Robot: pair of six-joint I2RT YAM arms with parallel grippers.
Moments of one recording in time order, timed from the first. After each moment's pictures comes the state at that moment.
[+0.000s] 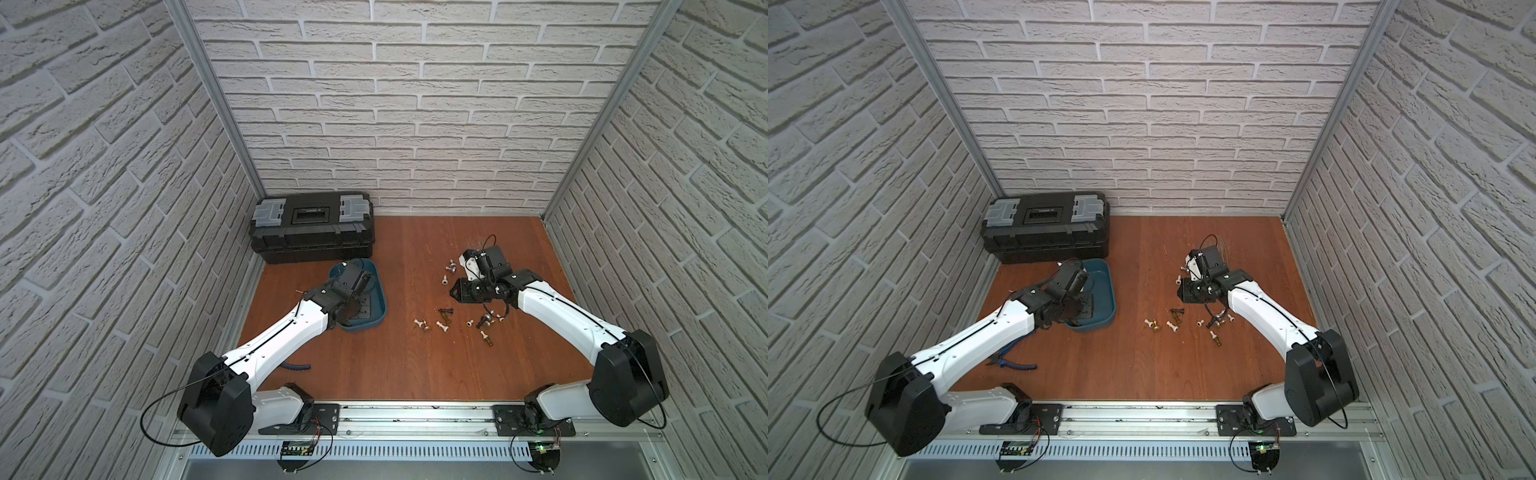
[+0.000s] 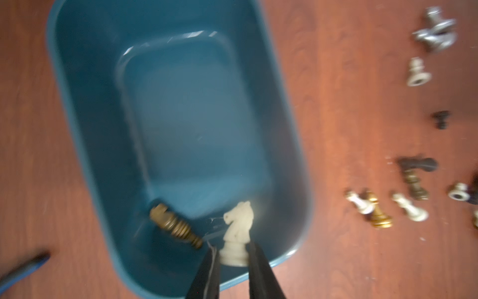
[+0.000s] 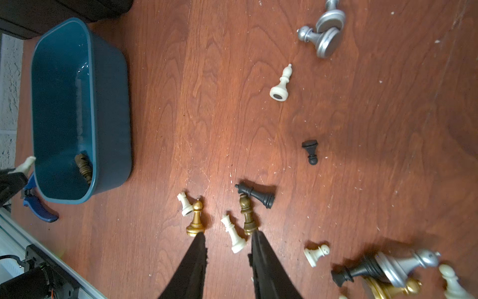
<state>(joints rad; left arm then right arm) -0.56 1.23 0.86 -0.72 -0.12 -0.53 0.35 1.45 1.04 -0.64 -0.20 0.38</state>
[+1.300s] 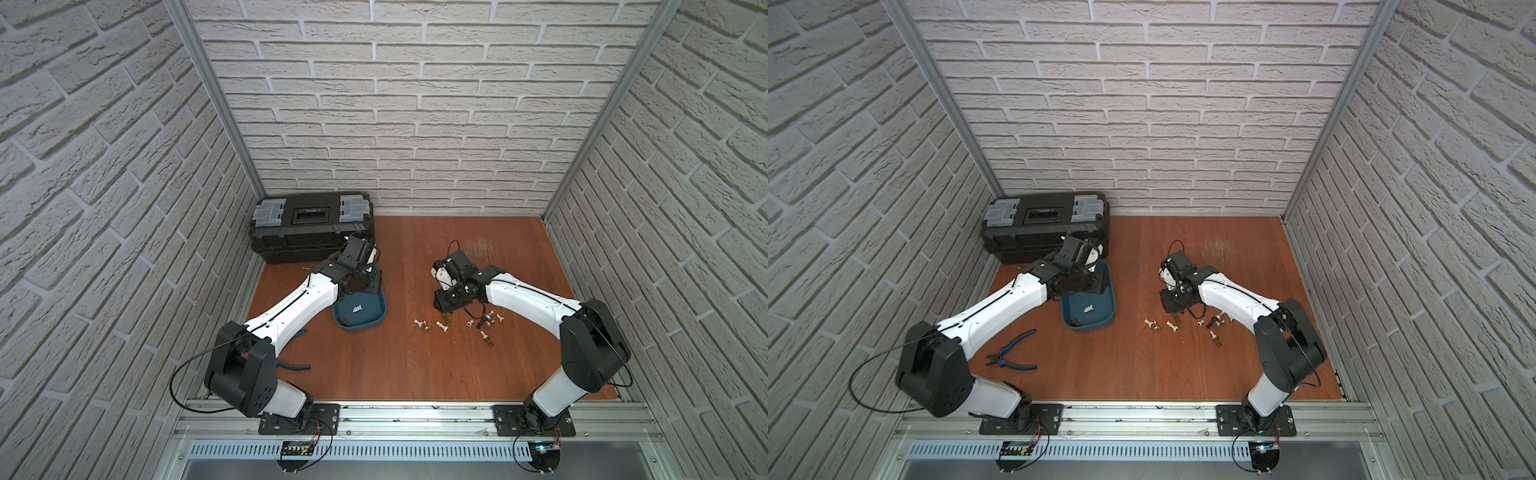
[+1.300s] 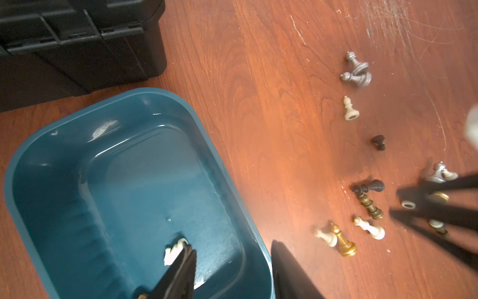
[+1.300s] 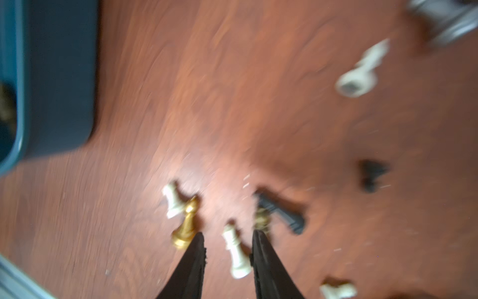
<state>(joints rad) -0.50 1.46 1.11 -0.61 0.03 -0.28 0.54 1.62 1.09 -0.68 -0.12 0.22</state>
